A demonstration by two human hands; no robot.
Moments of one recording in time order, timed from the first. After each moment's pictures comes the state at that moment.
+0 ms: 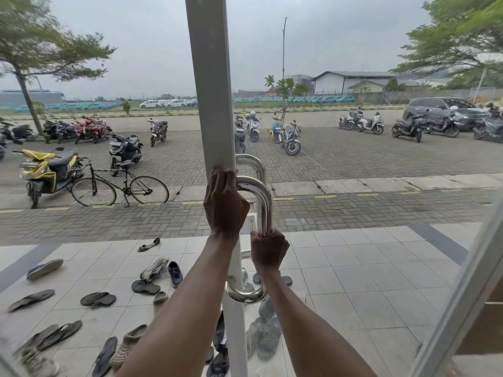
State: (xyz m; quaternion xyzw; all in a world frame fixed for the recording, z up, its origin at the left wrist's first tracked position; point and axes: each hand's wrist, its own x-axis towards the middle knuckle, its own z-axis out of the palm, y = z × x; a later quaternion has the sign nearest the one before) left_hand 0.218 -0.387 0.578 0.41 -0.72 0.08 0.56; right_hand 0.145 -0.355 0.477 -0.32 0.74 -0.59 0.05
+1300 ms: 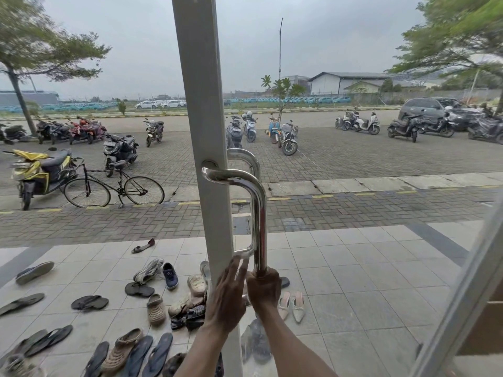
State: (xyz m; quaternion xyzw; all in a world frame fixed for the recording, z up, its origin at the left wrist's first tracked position) left_hand 0.239 -0.362 0.365 0.37 -0.88 -0.05 0.30; right_hand 0.139 -0.348 0.365 -0.32 0.73 -0.57 0.18
